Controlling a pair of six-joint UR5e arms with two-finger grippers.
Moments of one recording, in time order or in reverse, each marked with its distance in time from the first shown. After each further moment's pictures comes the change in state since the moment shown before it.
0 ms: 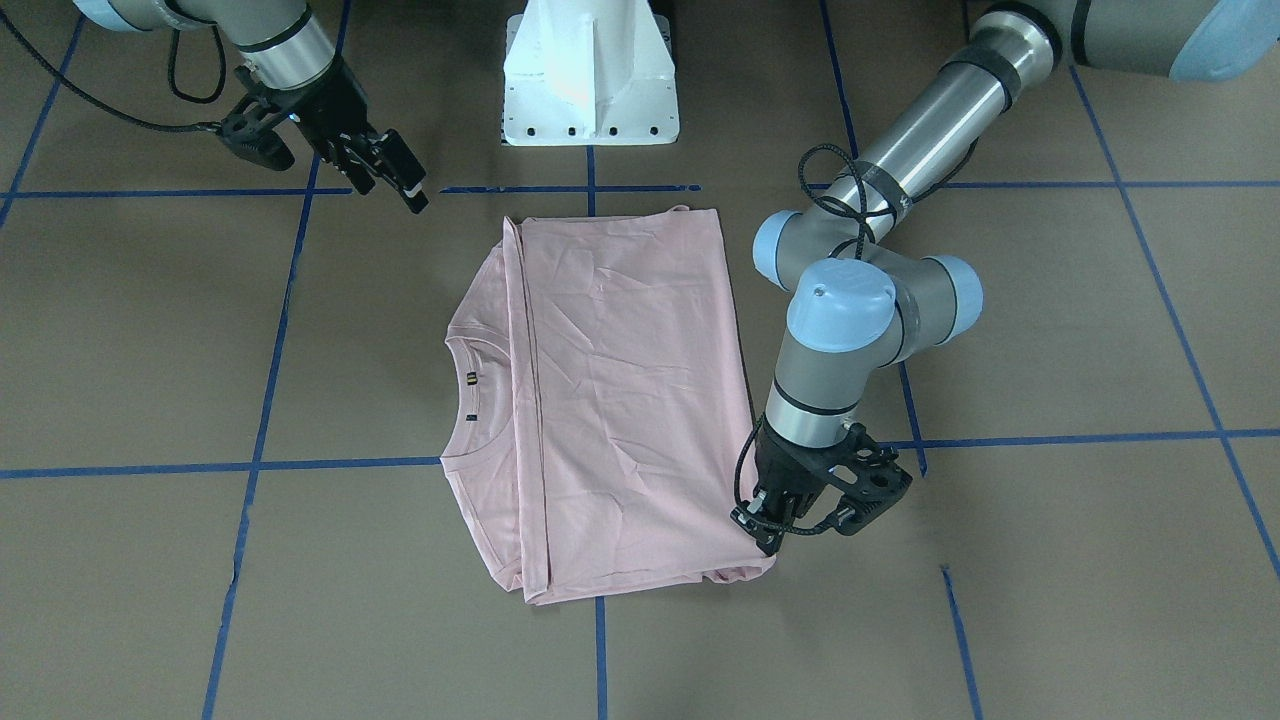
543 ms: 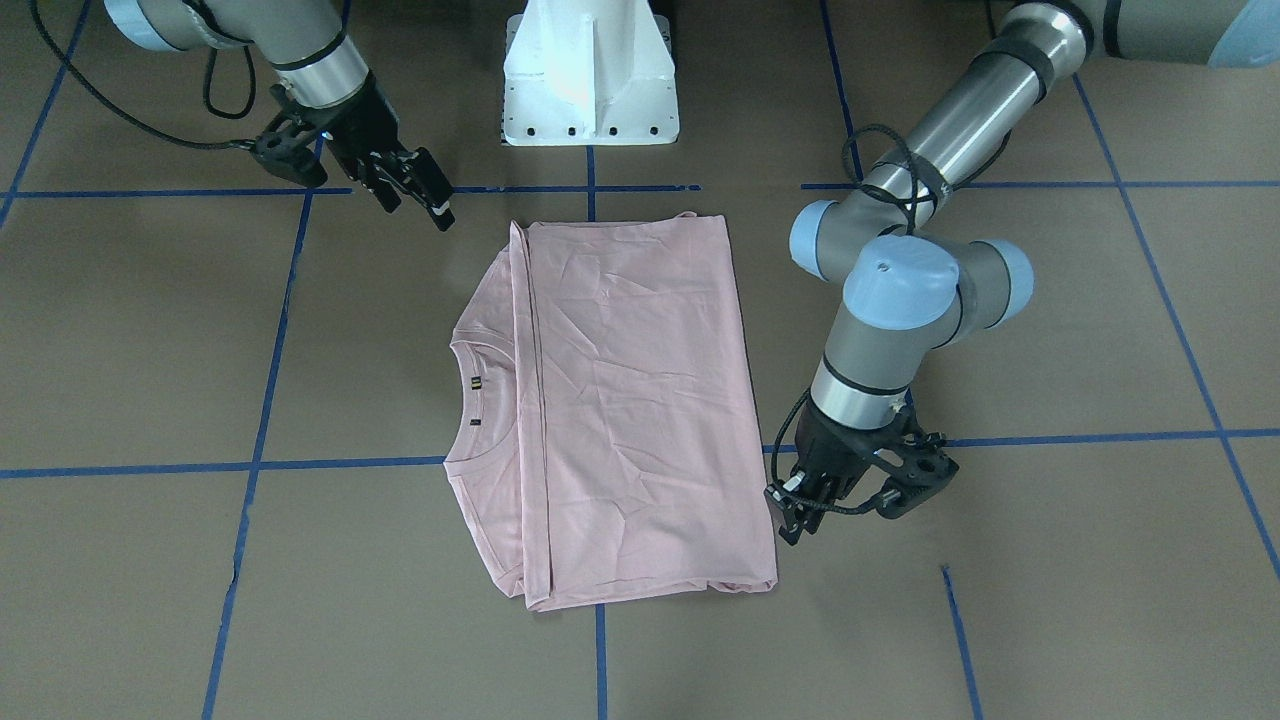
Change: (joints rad) left arm -0.029 0.138 -0.191 -0.003 -0.090 0.050; right arm -0.023 0.112 -0.102 -0.010 -0.045 0.017
